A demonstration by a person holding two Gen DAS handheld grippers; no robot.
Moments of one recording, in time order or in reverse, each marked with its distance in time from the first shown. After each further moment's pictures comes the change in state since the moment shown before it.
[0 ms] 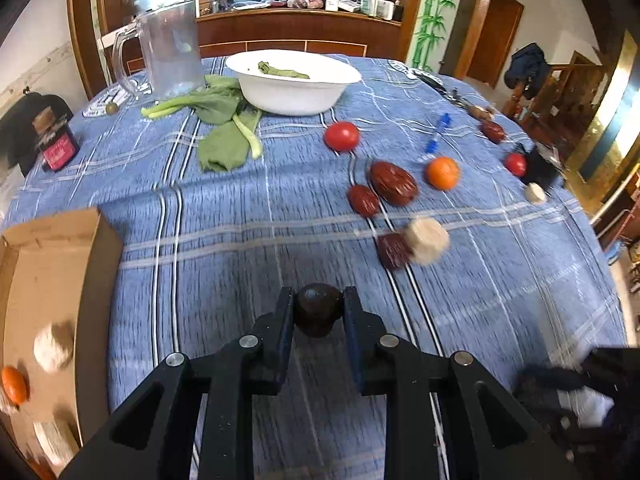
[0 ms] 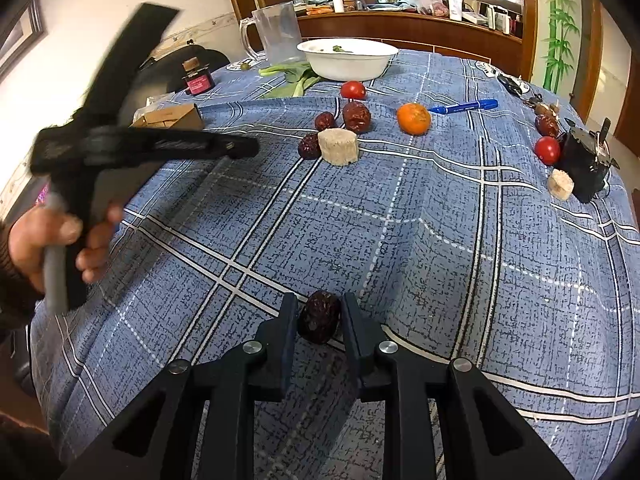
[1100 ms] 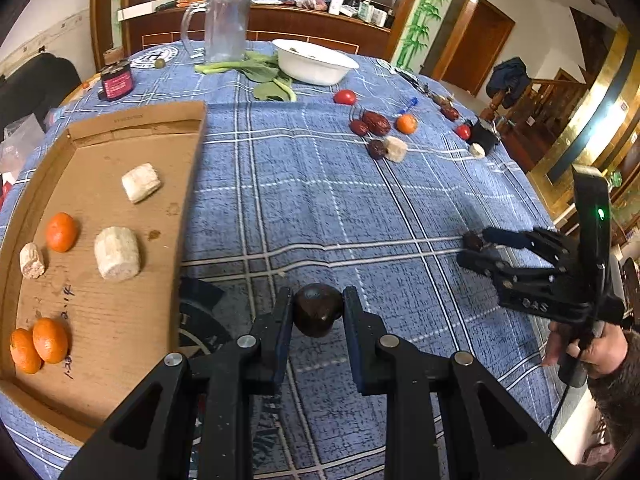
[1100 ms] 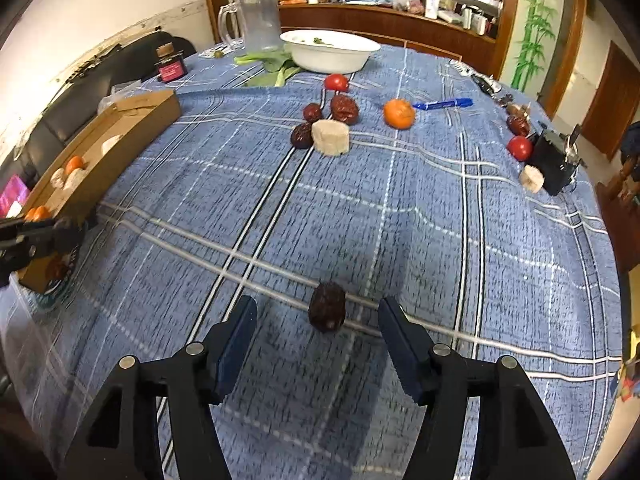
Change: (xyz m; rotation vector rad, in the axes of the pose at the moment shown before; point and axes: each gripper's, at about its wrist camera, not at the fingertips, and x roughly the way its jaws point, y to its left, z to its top) left arm -0.109 0.044 -0.108 -0.048 0.013 -0.106; right arm -0.002 0.028 0.002 0.029 0.042 -0.177
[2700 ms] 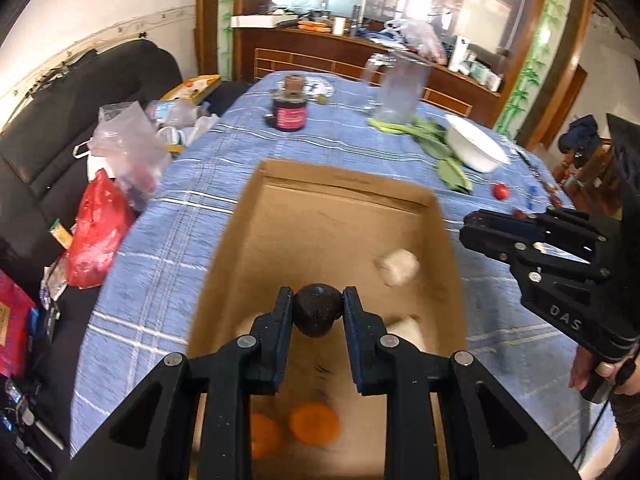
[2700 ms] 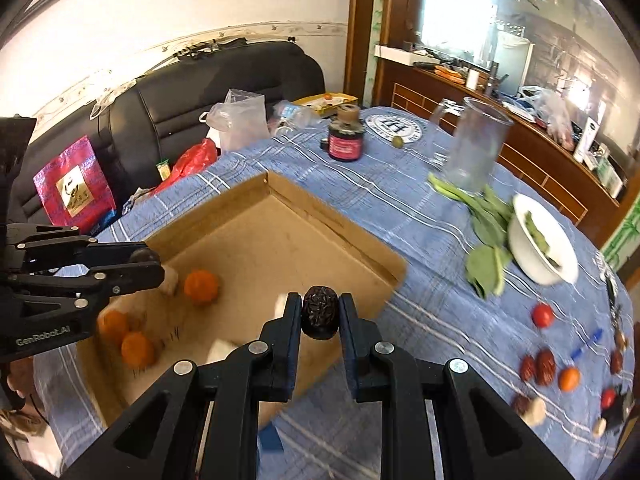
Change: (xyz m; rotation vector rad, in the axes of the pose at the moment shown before) left arm -0.064 0.188 0.045 -0.192 -0.106 0.244; right arm 0.025 0.232 0.163 -0.363 -0.140 0.197
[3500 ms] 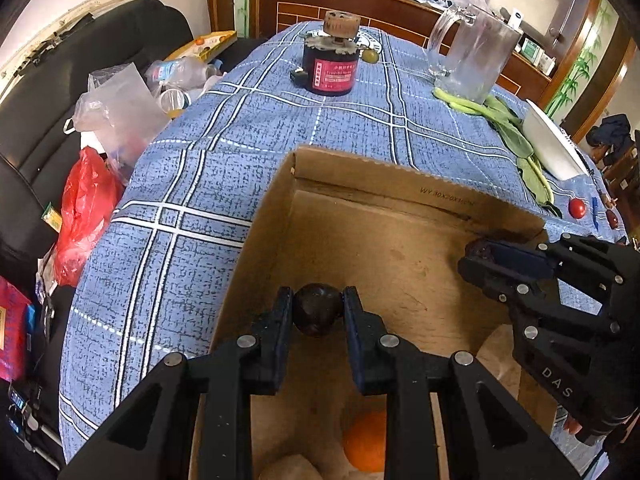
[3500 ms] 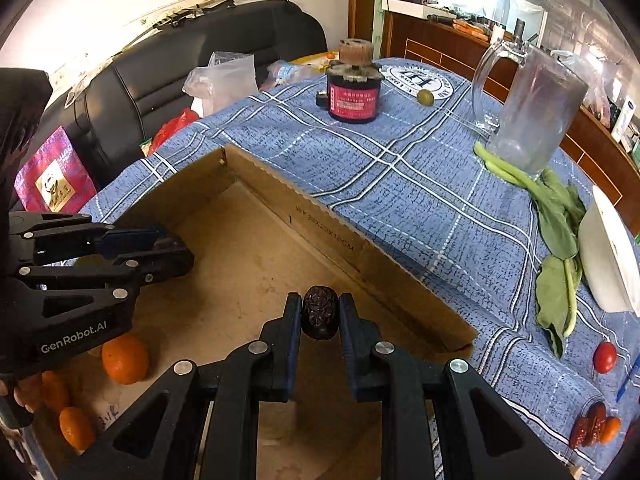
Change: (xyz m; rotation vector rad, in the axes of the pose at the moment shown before) left arm 0.114 0.029 0.049 -0.043 0.143 0.056; right arm 0.121 -0.017 0.030 0.029 0.137 0.040
